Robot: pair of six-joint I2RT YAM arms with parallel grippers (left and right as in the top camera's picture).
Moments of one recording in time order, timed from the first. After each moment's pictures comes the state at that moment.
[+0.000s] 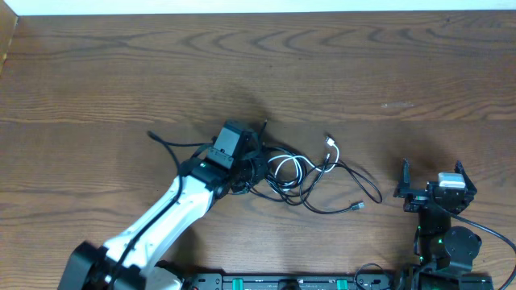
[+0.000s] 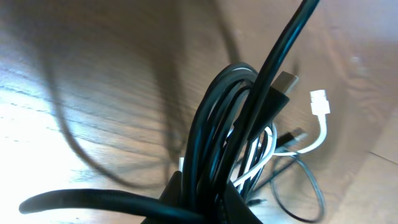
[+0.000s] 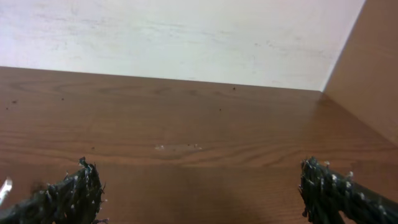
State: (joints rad) left arm -0.51 1.39 0.75 -0.37 0.31 -1.13; right arm -0.19 0.01 0.01 -0.06 -0.08 -0.11
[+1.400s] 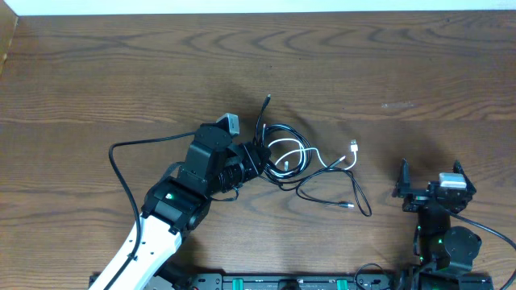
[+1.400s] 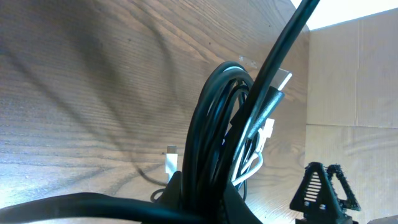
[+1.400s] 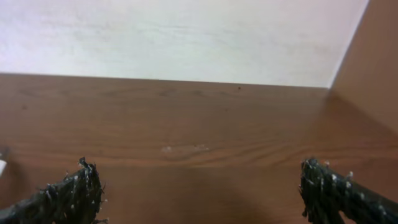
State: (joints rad) left arm -0.51 1.05 0.75 -0.36 0.31 -0.98; right arm -0.19 0.01 0.01 -0.06 -0.10 -0.03
